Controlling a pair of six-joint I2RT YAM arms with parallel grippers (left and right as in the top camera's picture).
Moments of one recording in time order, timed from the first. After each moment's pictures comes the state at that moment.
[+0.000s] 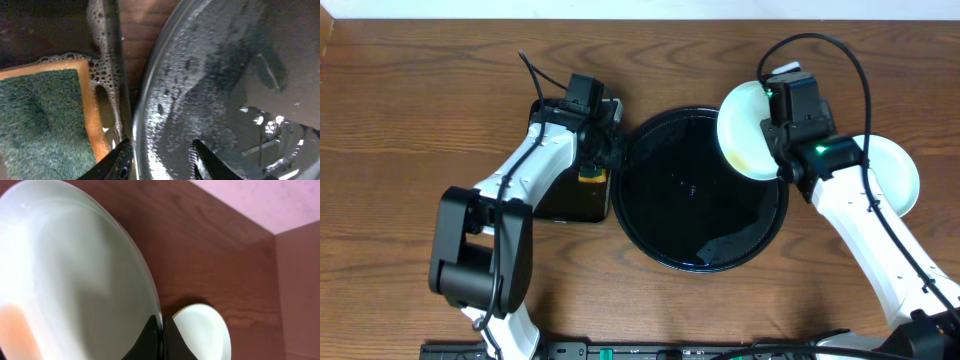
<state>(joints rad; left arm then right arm) -0.26 1.88 1.28 -0.64 0.32 -0.20 0.31 1.50 1.18 -0.53 0.52 -0.19</state>
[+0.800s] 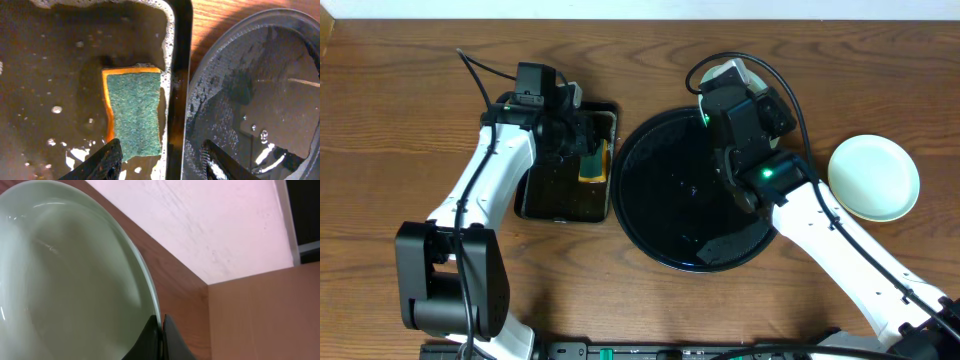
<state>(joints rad) -0.11 1.75 1.28 -0.71 0.33 -0.20 0.57 1.50 1.18 -0.32 0.89 -0.42</state>
